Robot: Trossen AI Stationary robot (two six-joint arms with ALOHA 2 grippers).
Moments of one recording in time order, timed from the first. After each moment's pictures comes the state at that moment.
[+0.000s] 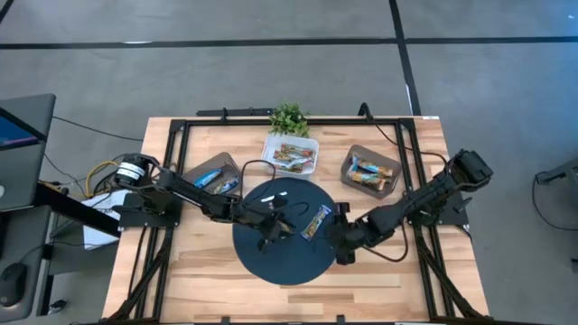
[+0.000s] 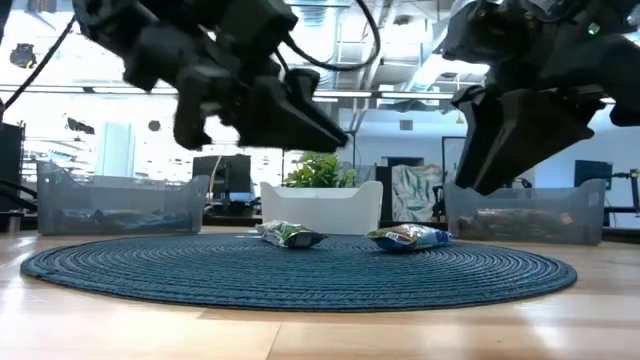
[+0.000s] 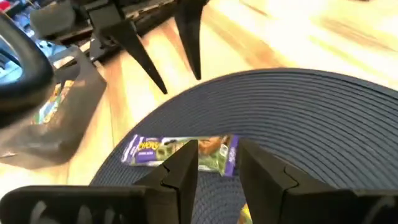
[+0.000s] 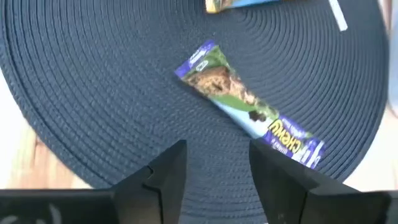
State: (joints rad) left arm -0.20 1.74 0.77 0.52 -0.03 0.45; right arm 0.47 1.61 0.91 -0.44 0.36 0.24
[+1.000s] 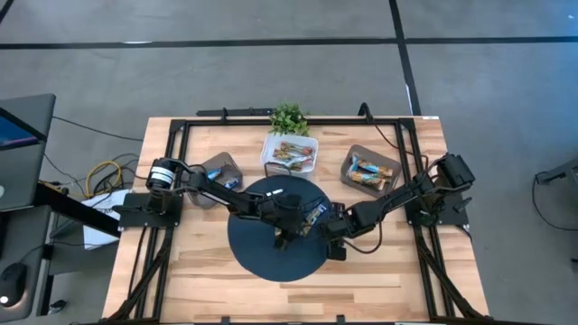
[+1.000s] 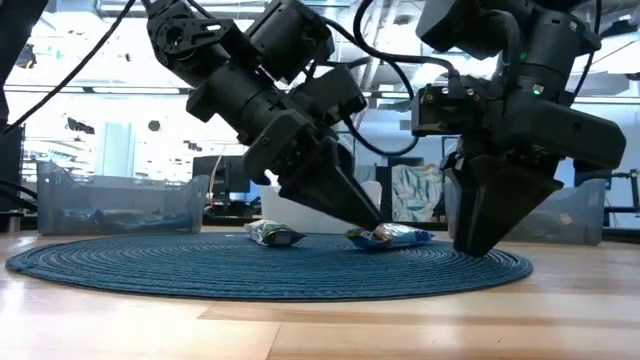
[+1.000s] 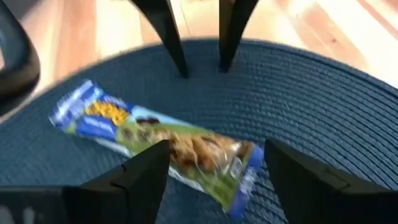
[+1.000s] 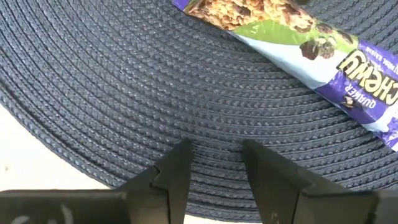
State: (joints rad) left arm -0.12 1.98 1.02 0.31 0.07 0.13; right arm 0.33 1.78 0.91 -0.40 0.12 0.33
